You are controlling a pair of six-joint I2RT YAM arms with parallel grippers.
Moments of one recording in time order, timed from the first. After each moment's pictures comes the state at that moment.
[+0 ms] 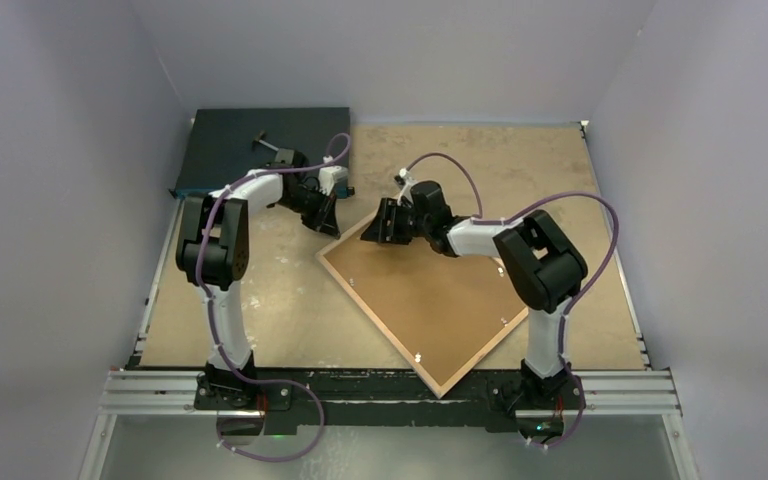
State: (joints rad) left arm -0.18 2.06 1.44 -0.67 0.76 0.39; right arm 0.58 1.95 1.07 0.30 -0.44 0.67
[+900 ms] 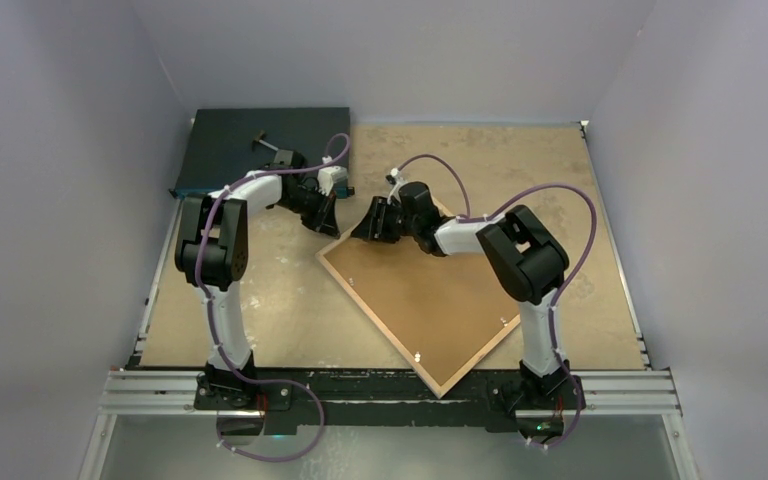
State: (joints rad) left arm -0.17 2.05 1.42 -0.64 0.77 0.39; right arm 0.62 2.07 1.15 0.39 -0.41 0.76
